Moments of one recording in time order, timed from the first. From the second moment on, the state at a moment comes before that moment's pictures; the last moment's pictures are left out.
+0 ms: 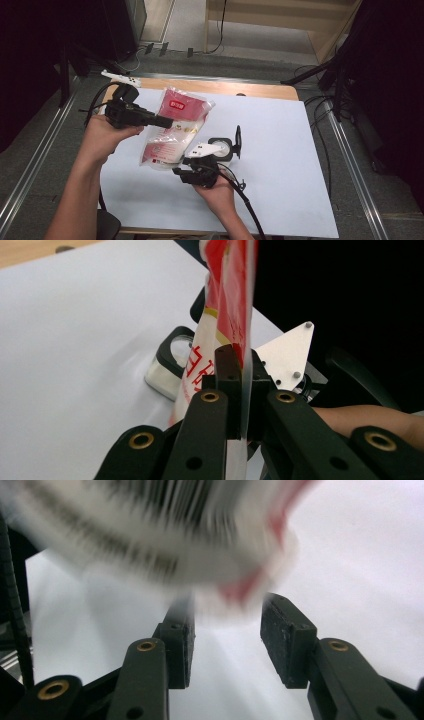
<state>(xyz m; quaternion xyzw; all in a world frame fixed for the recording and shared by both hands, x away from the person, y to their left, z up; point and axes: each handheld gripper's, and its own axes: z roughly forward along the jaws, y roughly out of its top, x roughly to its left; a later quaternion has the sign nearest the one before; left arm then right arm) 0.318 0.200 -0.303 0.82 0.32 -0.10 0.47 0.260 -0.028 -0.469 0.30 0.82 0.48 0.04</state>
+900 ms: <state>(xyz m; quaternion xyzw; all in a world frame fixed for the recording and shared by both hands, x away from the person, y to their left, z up) 0.377 0.192 -0.365 0.81 0.38 0.00 0.44 0.263 -0.099 -0.448 0.26 0.84 0.48 -0.03</state>
